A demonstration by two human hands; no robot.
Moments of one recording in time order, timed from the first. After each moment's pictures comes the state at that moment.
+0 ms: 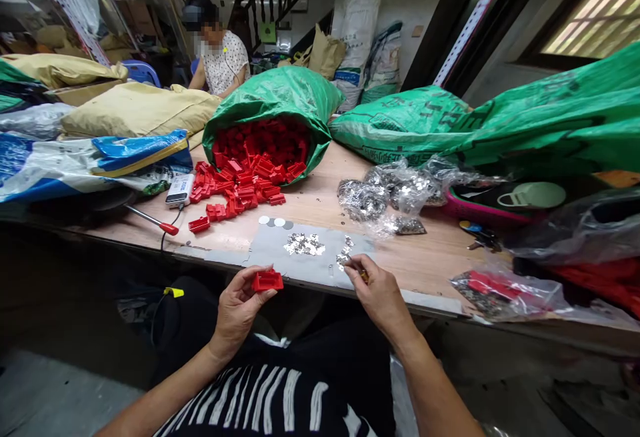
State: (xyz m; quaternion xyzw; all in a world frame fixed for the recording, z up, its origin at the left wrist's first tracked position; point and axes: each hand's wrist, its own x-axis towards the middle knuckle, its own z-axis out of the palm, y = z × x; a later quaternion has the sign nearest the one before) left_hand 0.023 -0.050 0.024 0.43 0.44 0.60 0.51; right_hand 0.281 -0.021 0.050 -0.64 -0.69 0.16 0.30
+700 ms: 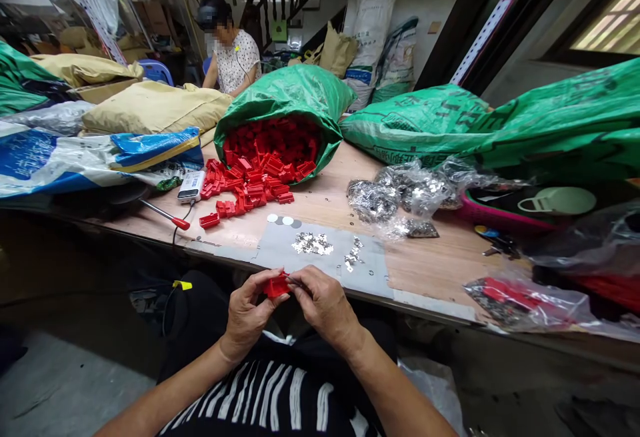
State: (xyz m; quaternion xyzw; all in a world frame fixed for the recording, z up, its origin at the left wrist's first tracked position) left_hand 0.022 -0.057 0.021 0.52 0.45 0.59 0.42; right_hand 0.187 -0.032 0.057 -0.41 -0.80 0.26 0.35
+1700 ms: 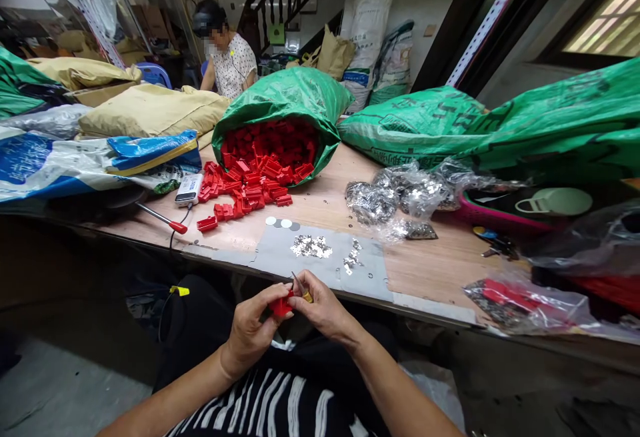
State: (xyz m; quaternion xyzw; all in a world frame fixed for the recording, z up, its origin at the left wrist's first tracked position) left_hand 0.021 -0.062 0.009 0.68 0.38 0.55 0.32; right_hand 0.190 -0.025 0.029 -0.40 -0.61 0.61 0.33
